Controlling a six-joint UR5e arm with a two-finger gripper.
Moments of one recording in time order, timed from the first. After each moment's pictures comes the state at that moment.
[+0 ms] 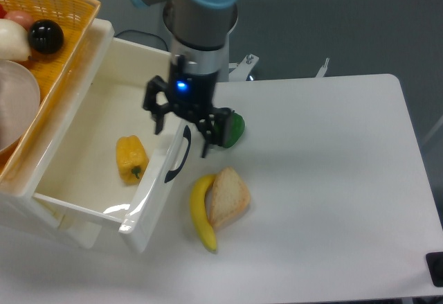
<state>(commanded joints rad) 2.50 -1.73 -1.49 -1.23 1.24 0.85</state>
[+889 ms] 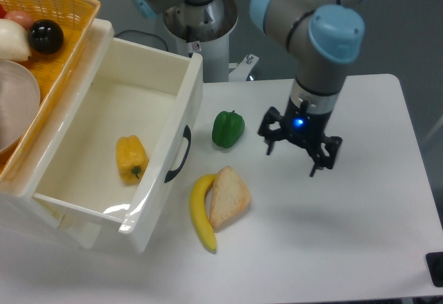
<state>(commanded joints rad) 2.66 -1.93 -1.50 -1.19 1.54 1.37</state>
